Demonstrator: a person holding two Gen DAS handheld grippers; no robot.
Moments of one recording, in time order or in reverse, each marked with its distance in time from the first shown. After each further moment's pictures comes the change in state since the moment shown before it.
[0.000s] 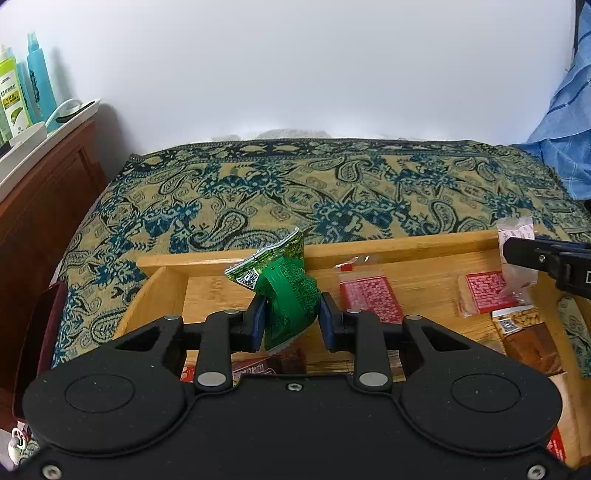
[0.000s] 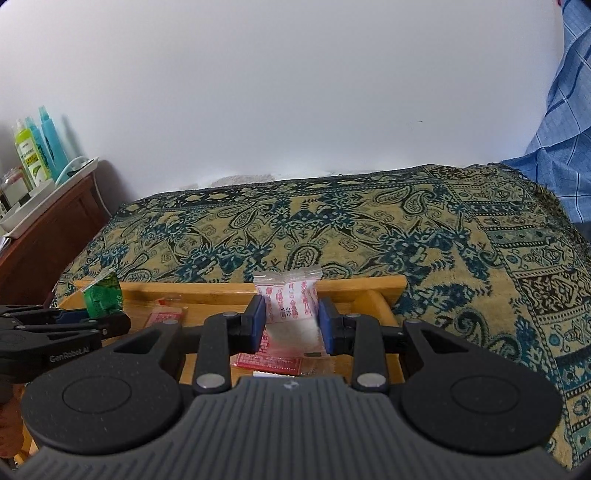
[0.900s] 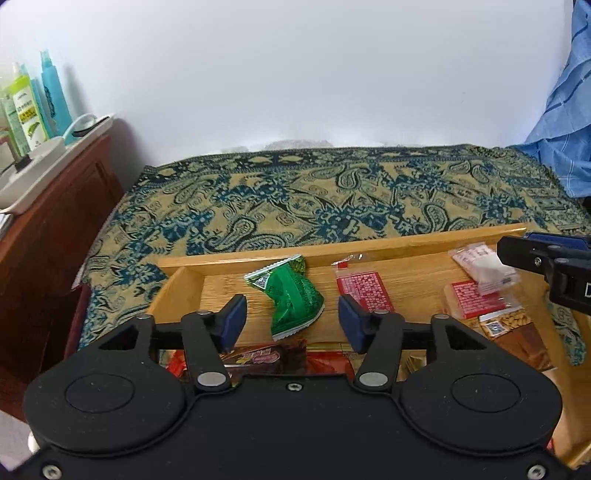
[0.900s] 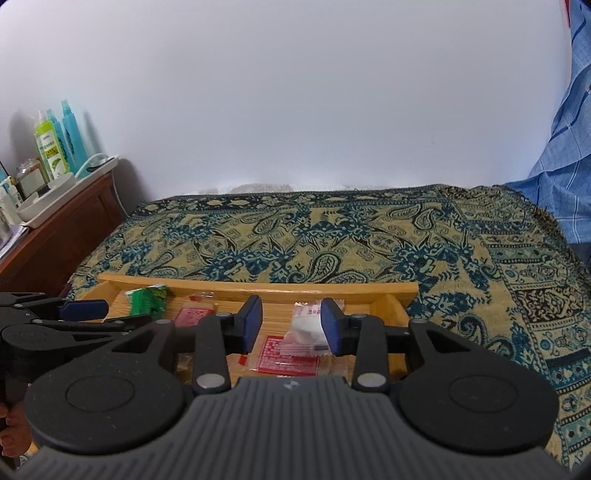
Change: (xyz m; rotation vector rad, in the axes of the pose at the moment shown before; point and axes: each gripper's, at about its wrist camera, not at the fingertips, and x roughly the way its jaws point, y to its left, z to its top) left arm -0.039 -0.006 -0.003 0.018 -0.030 0.034; right arm -0.033 0.022 -0.002 -0.057 -0.037 0.008
